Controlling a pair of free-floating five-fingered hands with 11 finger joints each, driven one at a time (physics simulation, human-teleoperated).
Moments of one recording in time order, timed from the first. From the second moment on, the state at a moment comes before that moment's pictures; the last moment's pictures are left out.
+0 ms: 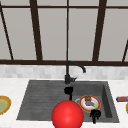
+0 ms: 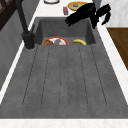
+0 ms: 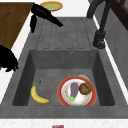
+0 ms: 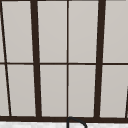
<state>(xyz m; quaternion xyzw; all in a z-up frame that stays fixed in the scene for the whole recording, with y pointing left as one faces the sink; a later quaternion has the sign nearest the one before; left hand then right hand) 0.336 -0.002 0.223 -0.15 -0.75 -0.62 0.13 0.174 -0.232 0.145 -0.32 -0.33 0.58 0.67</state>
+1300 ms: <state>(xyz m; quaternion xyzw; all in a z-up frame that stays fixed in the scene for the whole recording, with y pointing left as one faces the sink) 0.199 0.168 0.190 -0.15 -0.76 -0.62 0.13 0.174 -0.232 0.145 -0.32 -0.33 0.58 0.67</state>
